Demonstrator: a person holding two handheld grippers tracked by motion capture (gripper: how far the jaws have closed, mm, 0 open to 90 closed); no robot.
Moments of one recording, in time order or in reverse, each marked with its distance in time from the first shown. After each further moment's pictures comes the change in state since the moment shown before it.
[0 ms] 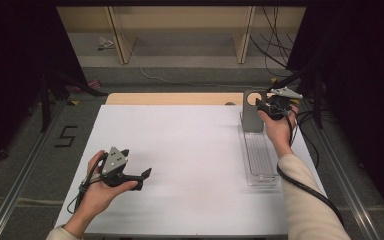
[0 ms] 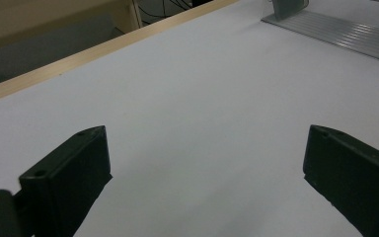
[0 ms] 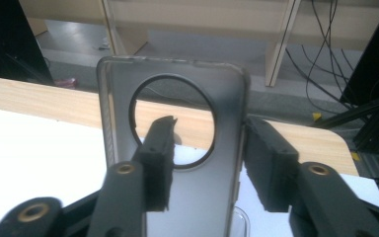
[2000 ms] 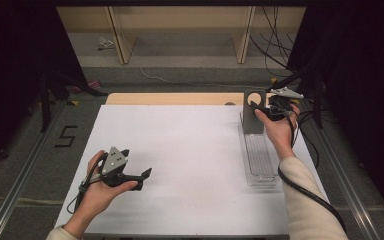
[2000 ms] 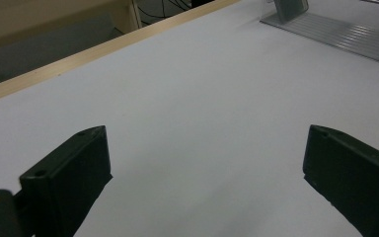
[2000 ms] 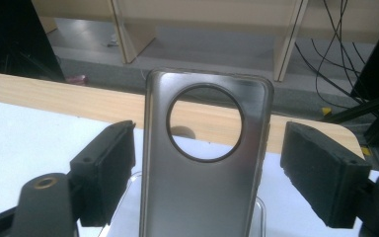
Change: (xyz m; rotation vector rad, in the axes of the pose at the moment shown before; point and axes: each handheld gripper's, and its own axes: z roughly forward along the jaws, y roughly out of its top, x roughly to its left) left arm -0.001 0.001 -0.001 -0.002 -0.001 -0.001; right arm 0.009 0.005 -0.015 0.019 0.029 0.008
